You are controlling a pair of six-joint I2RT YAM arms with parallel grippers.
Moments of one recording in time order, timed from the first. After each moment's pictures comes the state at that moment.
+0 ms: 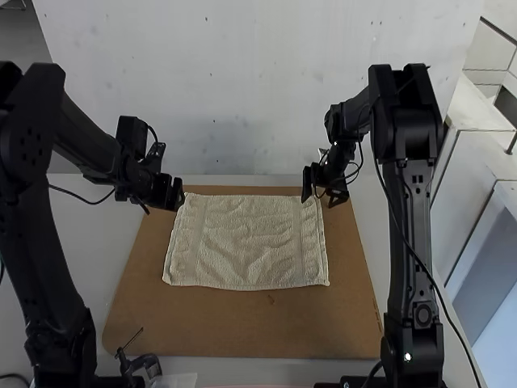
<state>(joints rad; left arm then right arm) -0.07 1.72 0.80 0.06 0.15 0.11 0.12 2.31 1.63 -0.71 -0.22 0.04</state>
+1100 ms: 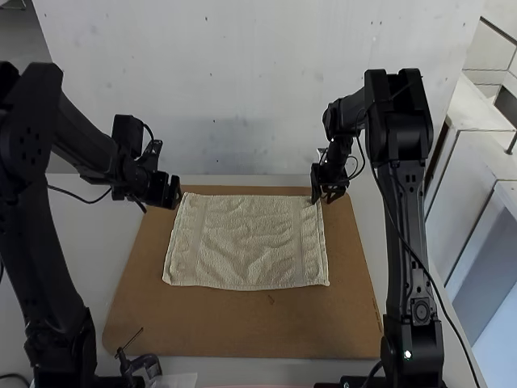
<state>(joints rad) -0.04 1.72 0.80 0.08 0.16 0.13 0.12 2.37 1.74 -0.79 -0.11 -0.06</state>
